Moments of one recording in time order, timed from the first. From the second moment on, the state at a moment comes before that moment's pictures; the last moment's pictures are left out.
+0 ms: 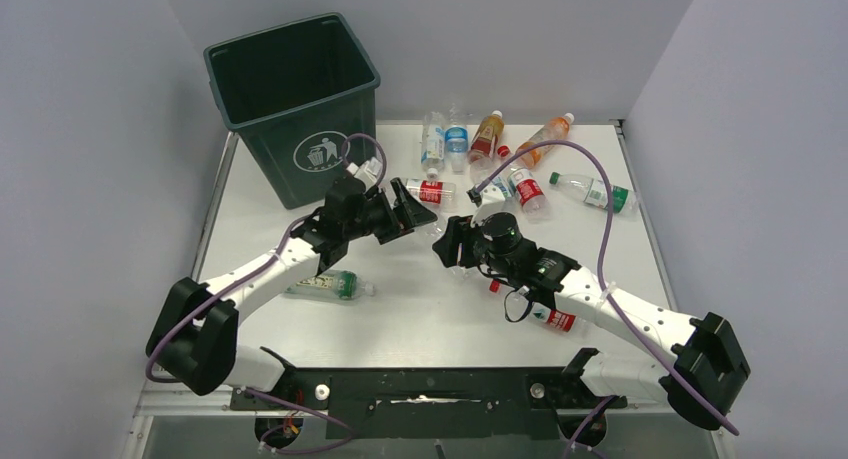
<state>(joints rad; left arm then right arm) -0.57 1.39 0.86 0.10 0.31 -0.97 0.80 1.16 0.77 -0.10 0.12 0.48</state>
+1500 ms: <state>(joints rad) -0.67 1.50 0.94 0.11 0.21 -0.94 0.80 1.16 0.74 -0.05 0.11 0.48</state>
